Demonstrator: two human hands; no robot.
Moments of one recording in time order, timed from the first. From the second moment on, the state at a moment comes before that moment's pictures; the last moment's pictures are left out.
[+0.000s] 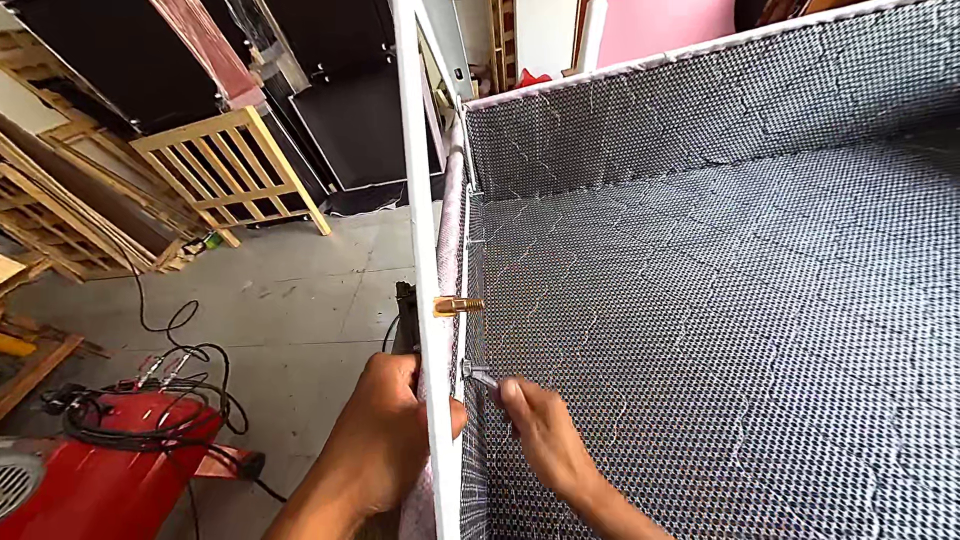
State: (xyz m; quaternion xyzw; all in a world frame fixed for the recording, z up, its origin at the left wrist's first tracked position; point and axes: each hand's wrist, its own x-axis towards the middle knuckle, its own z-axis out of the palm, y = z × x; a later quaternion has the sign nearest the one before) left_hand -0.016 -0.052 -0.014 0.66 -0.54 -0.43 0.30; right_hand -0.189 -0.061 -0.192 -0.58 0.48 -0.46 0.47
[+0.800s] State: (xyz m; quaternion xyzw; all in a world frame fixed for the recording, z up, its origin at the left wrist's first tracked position) left_hand -0.015 -0.052 -0.017 0.67 -0.55 -0.41 0.28; right_hand -0.205 -0.143 -0.081 -0.52 0.37 -0.57 0.51
